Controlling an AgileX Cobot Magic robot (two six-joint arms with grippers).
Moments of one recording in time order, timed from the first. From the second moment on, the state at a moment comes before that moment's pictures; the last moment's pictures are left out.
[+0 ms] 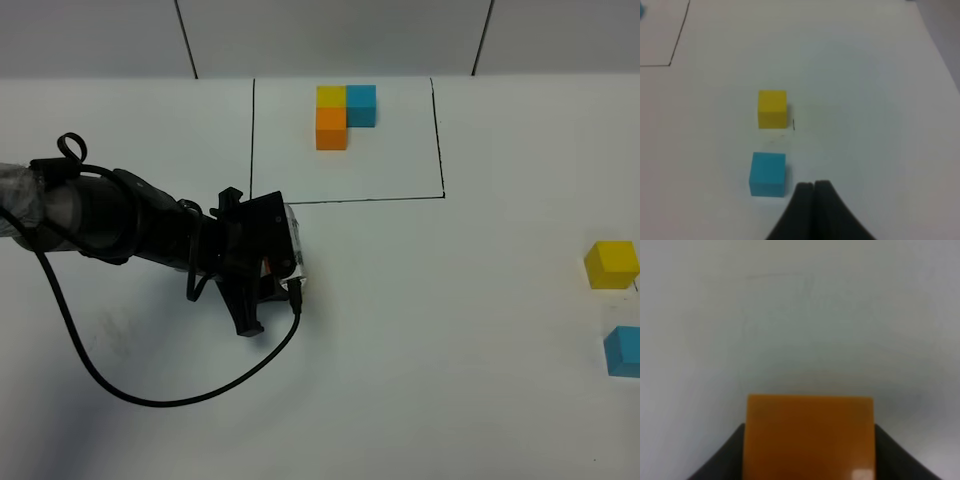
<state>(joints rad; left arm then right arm) -0.39 2.03 -0.99 -1.18 0.33 2.08 0.09 -0.01 -0.51 -0.21 1.08 0.13</state>
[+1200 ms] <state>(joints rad) -0.39 2.05 -0.99 -1.21 0.35 2.07 0.09 -0.01 -0.51 -0.21 1.08 0.13</state>
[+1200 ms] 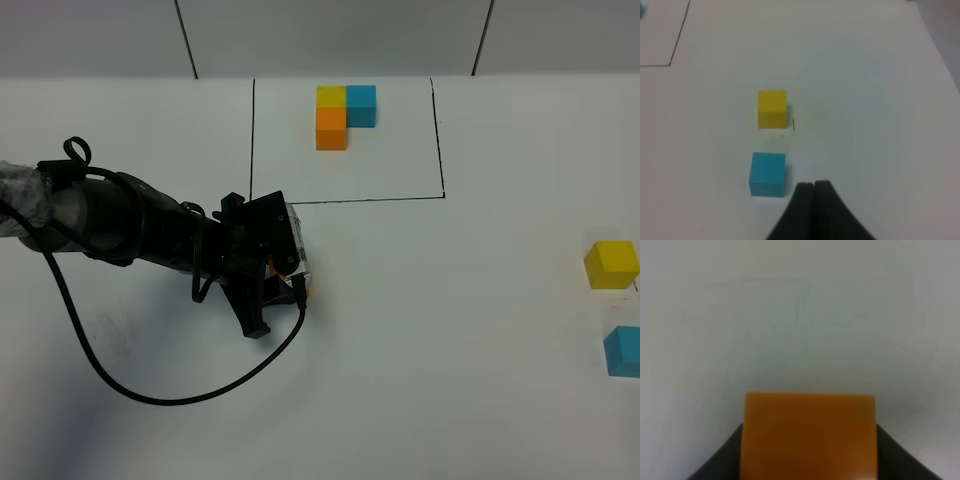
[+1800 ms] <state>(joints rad) -0.39 2.05 -1.00 -1.23 0.31 2.06 0.09 -0.01 -0.51 -0.21 1.08 0.13</state>
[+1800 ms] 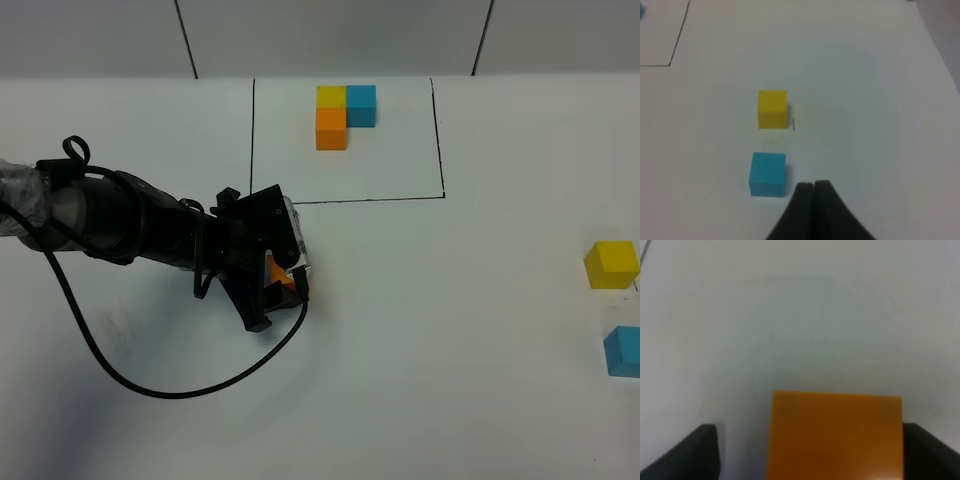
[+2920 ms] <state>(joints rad) -0.45 1.77 -0.93 -1.16 0.28 2.03 0.09 -0.01 -0.51 -0.21 1.08 0.13</state>
